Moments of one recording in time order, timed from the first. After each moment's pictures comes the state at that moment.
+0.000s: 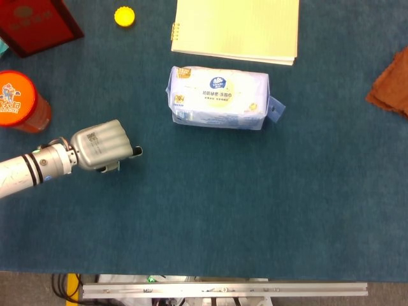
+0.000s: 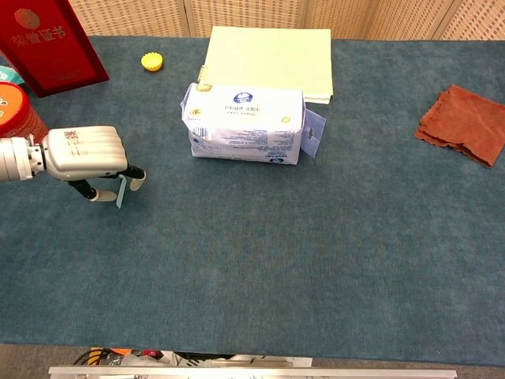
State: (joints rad) left arm -0.80 -1.48 0.30 -0.83 2.05 1.19 -0.31; right arm 0.08 -0.98 0.11 -1.76 -1.48 1.53 -0.15
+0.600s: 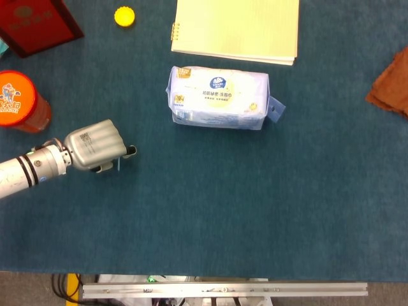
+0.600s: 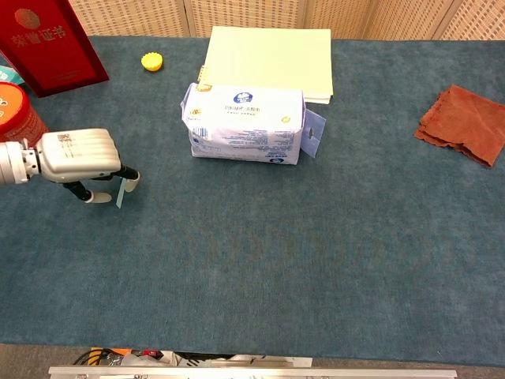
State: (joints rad) left arm -0.77 -1.52 0.34 -0.73 2.02 1.23 -0.37; right arm 0.08 -0.98 0.11 -1.77 -1.48 1.54 -0.17
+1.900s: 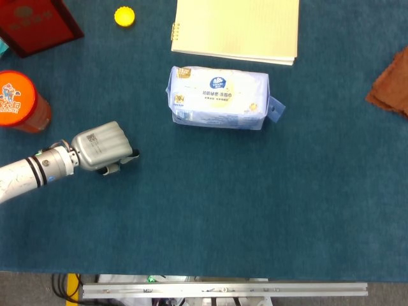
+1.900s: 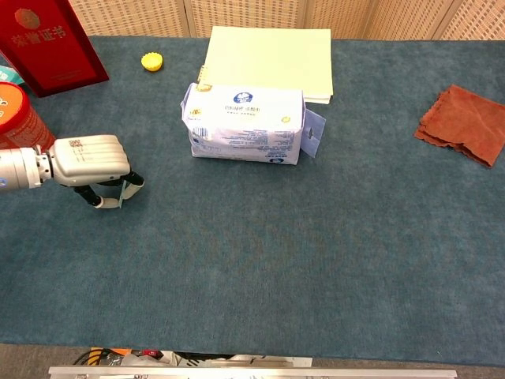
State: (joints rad) left arm -0.78 -1.58 0.36 -0.68 1.98 1.21 -0.45; right arm 0.07 -0.98 0.12 -1.77 -1.49 1.56 -0.16
